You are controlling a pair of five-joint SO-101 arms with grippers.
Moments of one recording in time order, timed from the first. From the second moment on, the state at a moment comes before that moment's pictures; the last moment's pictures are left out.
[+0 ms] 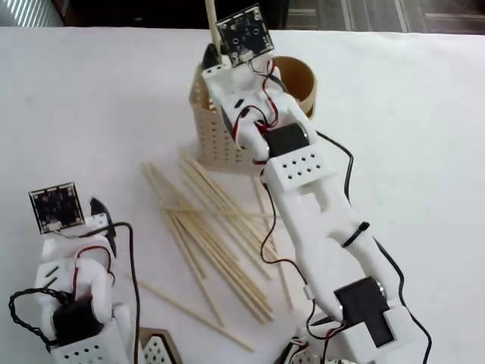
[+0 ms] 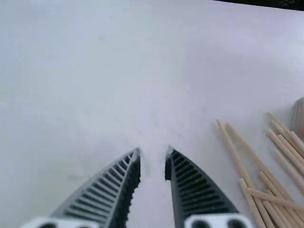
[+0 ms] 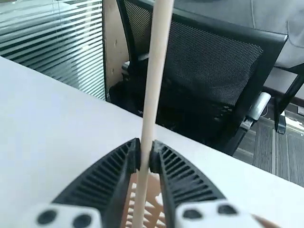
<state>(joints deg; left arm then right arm) -23.6 -103.8 85.0 60.3 -2.8 -26.1 -5.9 8.1 20.9 9.3</state>
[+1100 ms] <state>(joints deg) -23.4 -104.0 83.6 61.3 -7.8 -19.4 -36.8 43.8 57.7 9.8</state>
